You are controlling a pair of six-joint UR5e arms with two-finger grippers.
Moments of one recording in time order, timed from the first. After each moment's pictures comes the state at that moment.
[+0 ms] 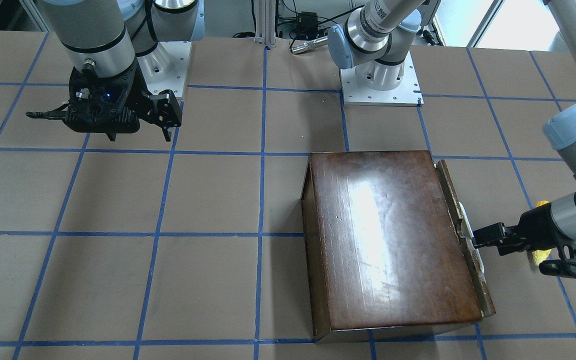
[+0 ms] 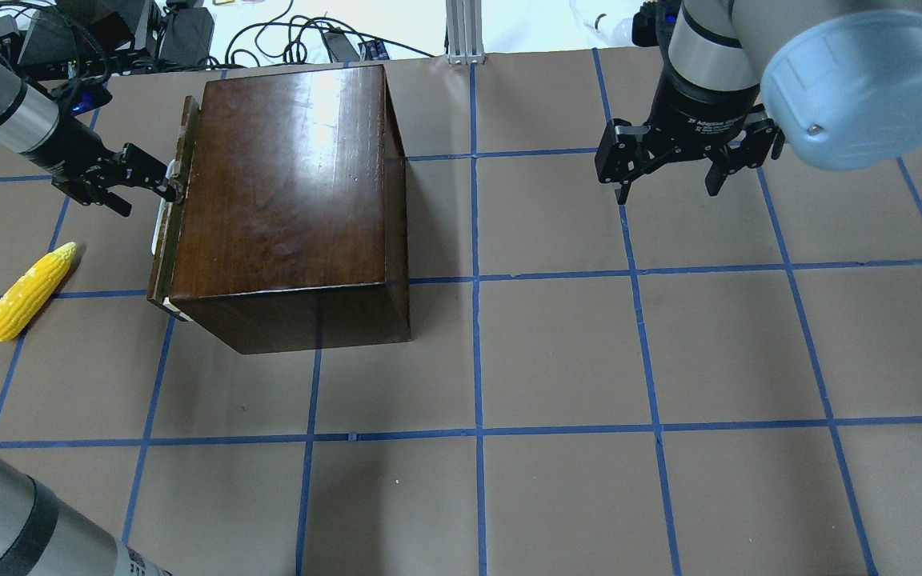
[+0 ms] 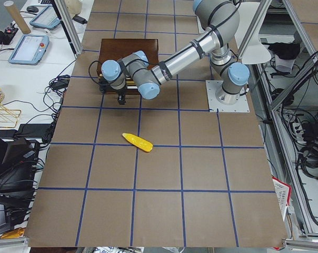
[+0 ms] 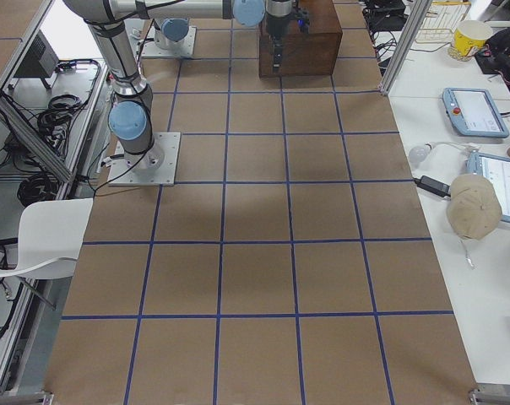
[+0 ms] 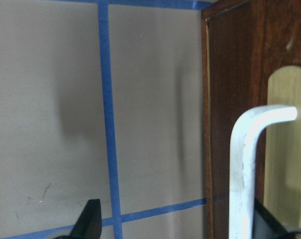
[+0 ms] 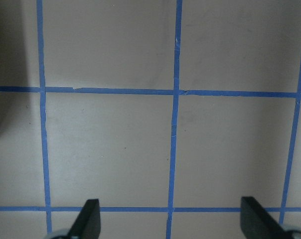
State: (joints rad) left arm -1.09 -2.04 -1.50 -1.34 1.31 0.50; right arm 1.66 -1.53 1.57 -1.60 -1.60 0.06
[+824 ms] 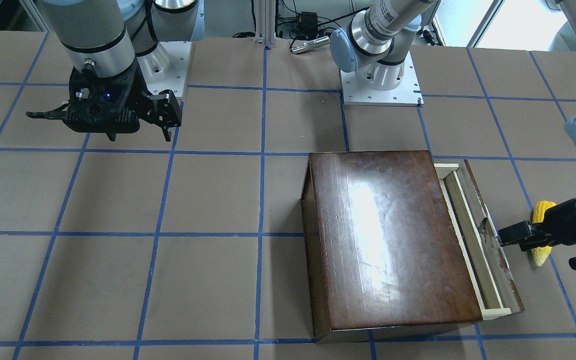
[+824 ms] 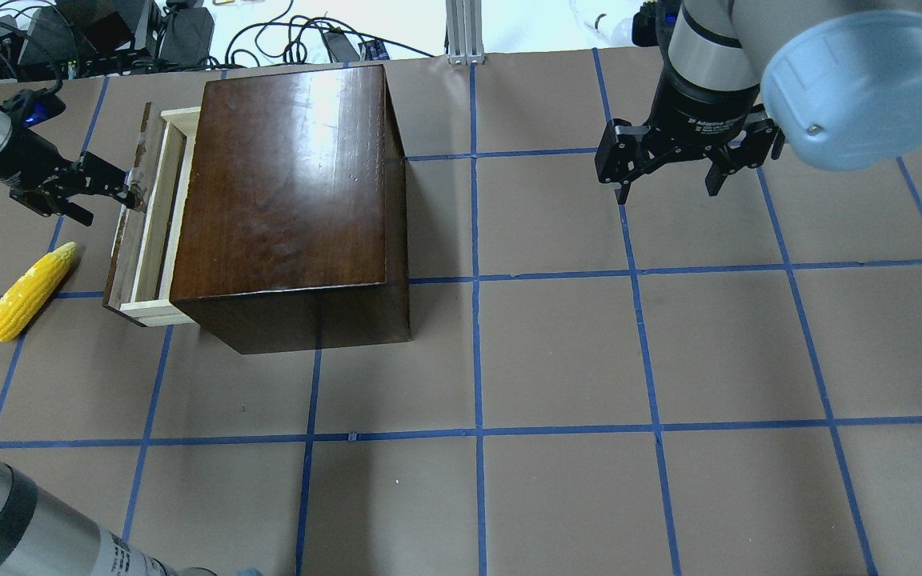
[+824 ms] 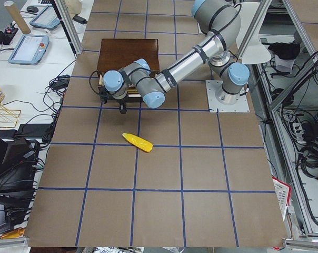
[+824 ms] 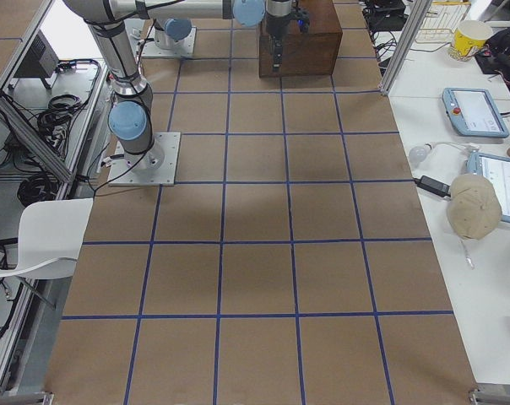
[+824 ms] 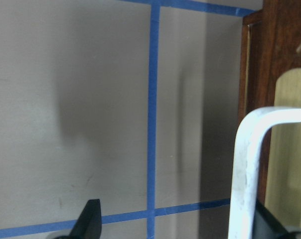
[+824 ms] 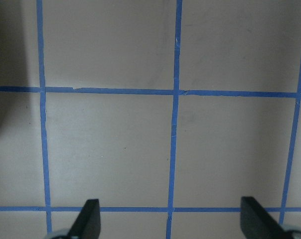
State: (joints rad) left arm -1.01 -2.05 -1.49 -1.34 1.32 0.52; right arm 1.66 -1.53 1.57 -1.60 -1.60 0.06
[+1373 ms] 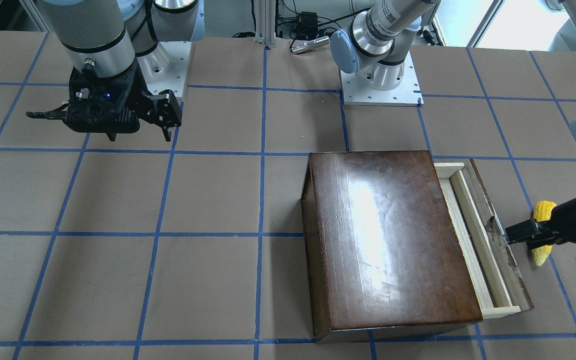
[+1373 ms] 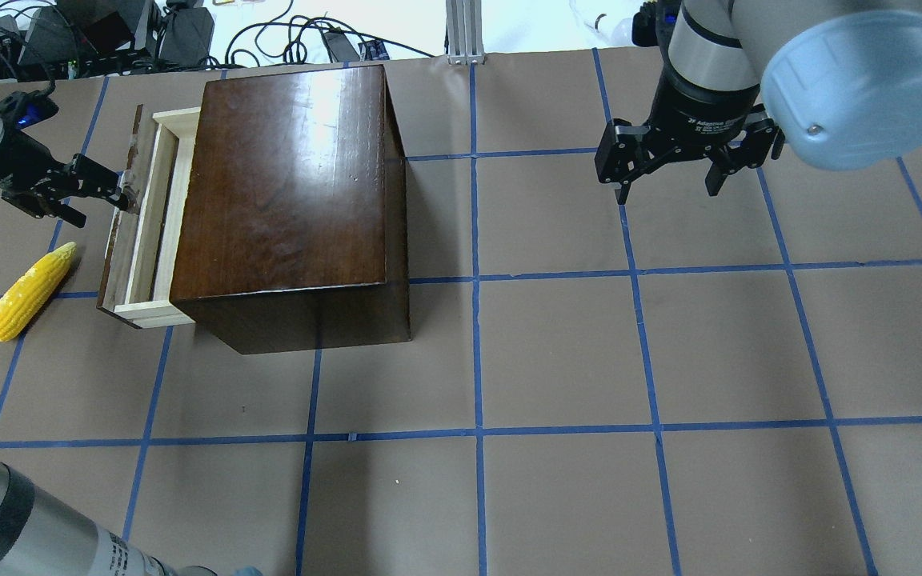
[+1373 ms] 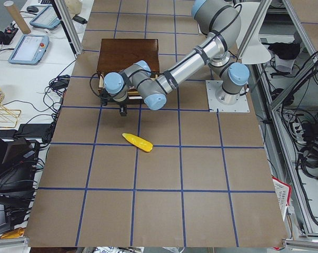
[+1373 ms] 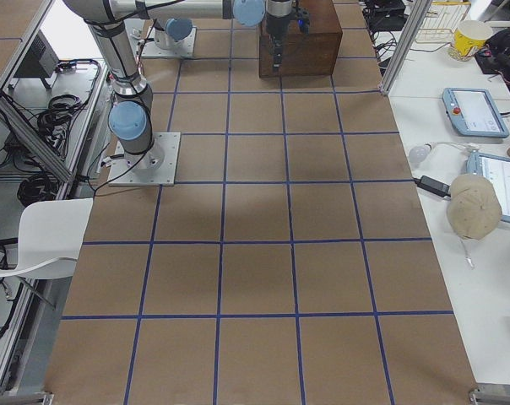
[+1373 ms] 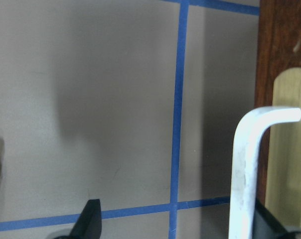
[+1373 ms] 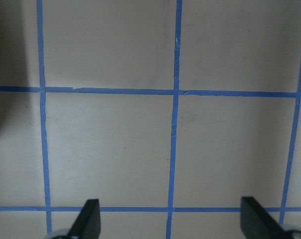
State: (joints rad) left arm -1.00 -2.05 -1.49 -1.33 1.33 0.54; right arm 1.66 -1.53 1.57 -1.60 -1.60 0.06
